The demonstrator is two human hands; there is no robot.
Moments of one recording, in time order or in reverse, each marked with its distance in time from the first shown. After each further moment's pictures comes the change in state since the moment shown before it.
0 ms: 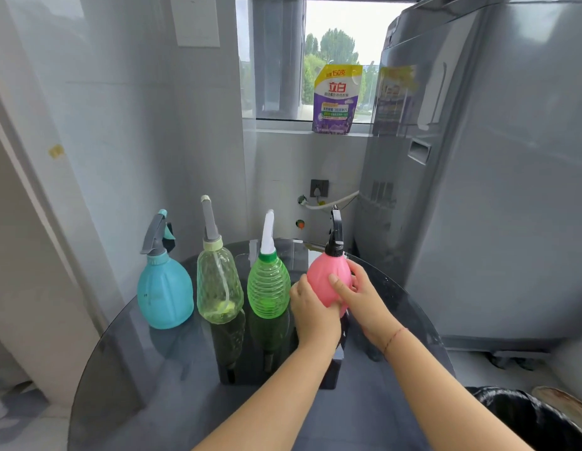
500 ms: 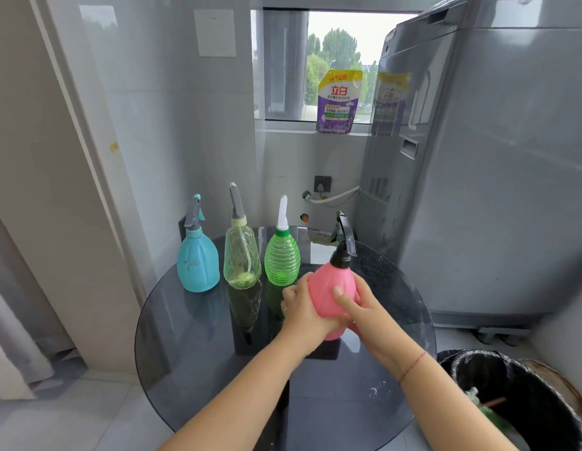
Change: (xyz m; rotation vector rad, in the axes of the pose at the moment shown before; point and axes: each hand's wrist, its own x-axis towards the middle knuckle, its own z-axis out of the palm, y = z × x) left_hand -0.083 -0.019 -0.077 0.059 -0.279 0.067; right_hand -0.132 -0.029 0.026 0.035 -0.123 0.091
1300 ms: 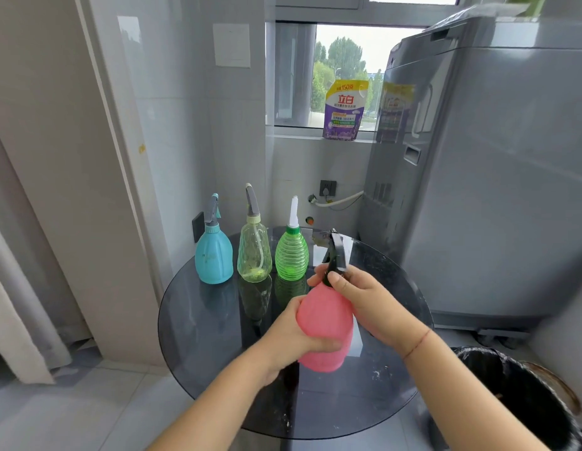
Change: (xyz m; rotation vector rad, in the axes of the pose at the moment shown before) left_hand -0.057 -0.022 -0.051 -0.354 -0.325 -0.062; right_hand -0.028 -0.048 0.031 -0.079 -0.121 -0.119
